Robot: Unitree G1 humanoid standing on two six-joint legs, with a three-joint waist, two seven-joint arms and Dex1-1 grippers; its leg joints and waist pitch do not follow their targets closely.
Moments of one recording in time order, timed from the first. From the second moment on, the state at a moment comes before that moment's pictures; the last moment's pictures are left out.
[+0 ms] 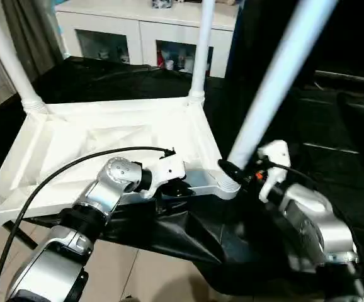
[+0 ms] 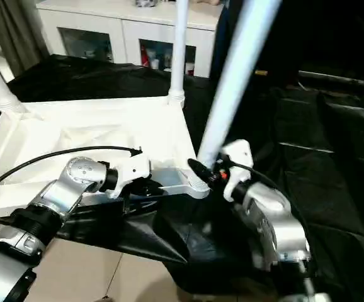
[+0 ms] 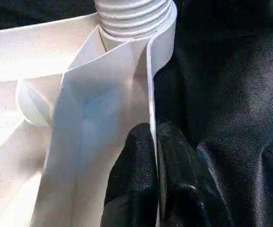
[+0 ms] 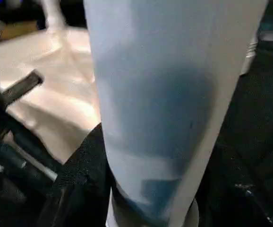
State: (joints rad) left arm -0.66 0.30 -0.35 0.69 0.13 -0.05 -1.10; right arm -0.31 -0.30 0.06 0.20 0.25 0.26 0.69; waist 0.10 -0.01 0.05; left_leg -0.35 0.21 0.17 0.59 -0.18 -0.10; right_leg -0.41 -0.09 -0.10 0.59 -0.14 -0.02
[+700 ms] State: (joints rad) left arm -0.66 0.33 -0.35 0.70 0.08 -0.05 -1.22; right arm -0.41 -0.40 0.11 0.39 0.27 0.16 1.02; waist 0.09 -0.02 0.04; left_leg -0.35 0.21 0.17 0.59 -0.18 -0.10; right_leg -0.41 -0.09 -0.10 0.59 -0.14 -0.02
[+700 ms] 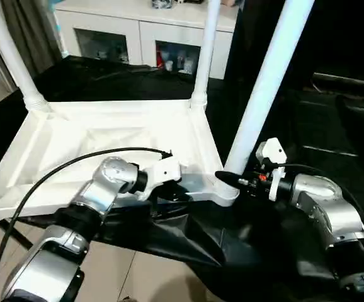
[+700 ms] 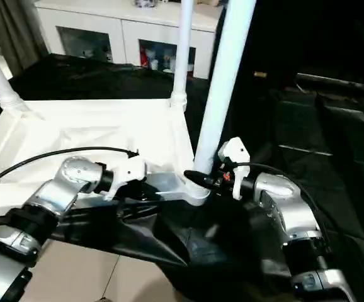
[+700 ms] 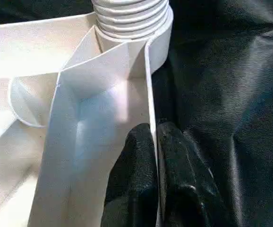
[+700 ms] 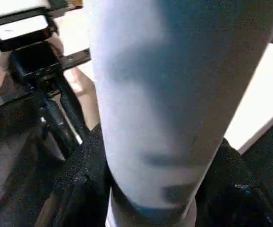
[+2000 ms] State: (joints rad) left arm -0.96 0.01 -0.27 1.13 0.14 0.17 -0.58; right arm -0.82 -0.08 -0.07 1.01 0.16 0.05 0.02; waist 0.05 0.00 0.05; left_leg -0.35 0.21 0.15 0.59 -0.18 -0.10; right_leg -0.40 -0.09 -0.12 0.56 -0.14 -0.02
